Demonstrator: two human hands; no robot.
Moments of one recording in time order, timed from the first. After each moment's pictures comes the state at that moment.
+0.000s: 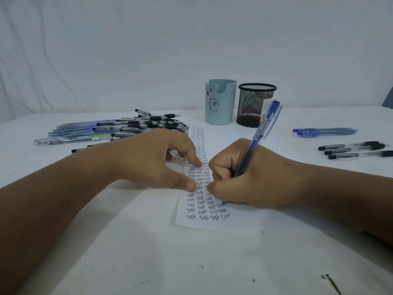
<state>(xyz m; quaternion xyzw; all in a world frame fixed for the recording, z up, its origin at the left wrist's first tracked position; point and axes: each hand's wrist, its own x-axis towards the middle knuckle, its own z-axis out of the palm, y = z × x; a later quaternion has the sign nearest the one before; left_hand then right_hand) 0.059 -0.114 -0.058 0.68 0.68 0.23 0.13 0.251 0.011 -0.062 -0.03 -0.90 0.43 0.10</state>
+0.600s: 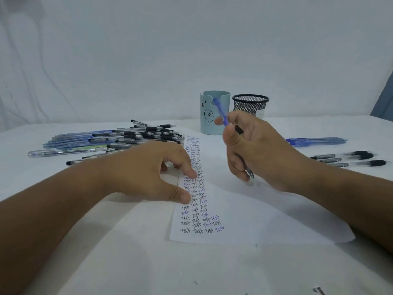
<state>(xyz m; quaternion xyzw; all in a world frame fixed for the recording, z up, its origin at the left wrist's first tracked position) 0.055 -0.114 -0.061 0.67 0.69 0.23 0.13 0.244 0.042 -0.052 -0.08 -0.80 0.54 0.25</state>
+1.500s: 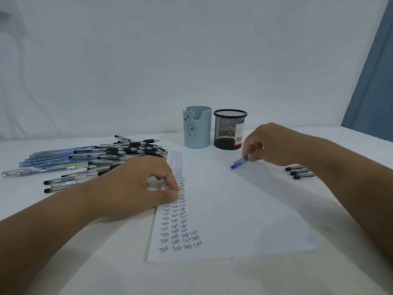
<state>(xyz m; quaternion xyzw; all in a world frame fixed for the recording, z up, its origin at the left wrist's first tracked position) 0.063 -0.109 -0.069 0.65 0.70 0.29 0.06 0.267 0.156 -0.027 -0.22 -0.97 0.05 0.11</state>
